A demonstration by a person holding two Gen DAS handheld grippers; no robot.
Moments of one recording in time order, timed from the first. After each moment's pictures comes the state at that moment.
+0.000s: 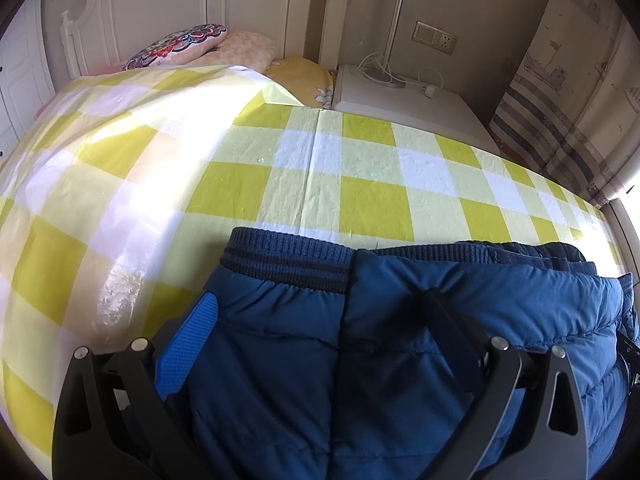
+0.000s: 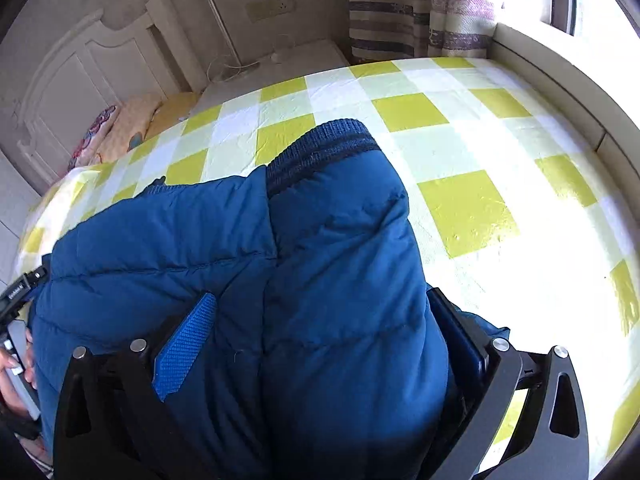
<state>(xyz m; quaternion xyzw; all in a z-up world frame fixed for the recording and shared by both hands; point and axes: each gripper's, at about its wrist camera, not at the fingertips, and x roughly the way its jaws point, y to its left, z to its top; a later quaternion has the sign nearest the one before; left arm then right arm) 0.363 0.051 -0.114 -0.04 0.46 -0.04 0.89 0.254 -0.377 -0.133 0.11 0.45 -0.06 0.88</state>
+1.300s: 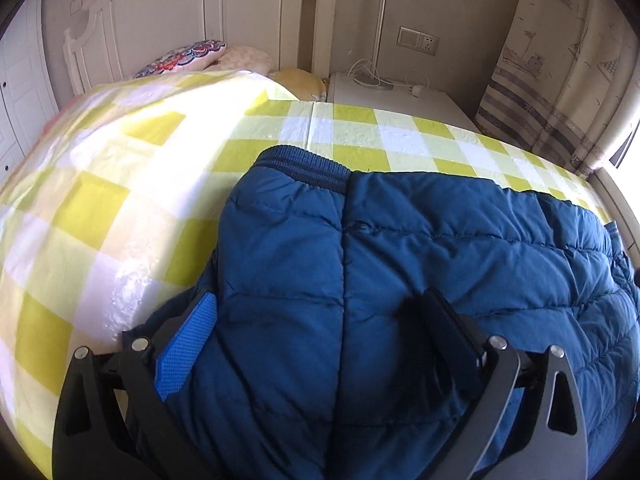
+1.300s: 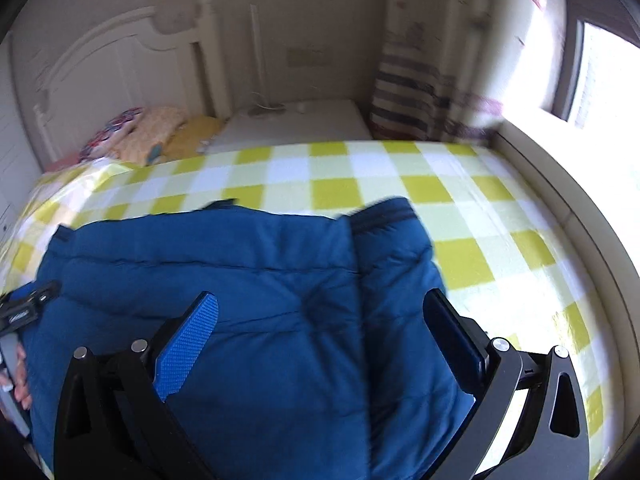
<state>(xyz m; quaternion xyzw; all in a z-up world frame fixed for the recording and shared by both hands) 0.288 0.058 -0.106 -0.02 0.43 -0.05 0.90 0.203 -0.301 -0.077 0.00 0.36 -0.04 0.93</state>
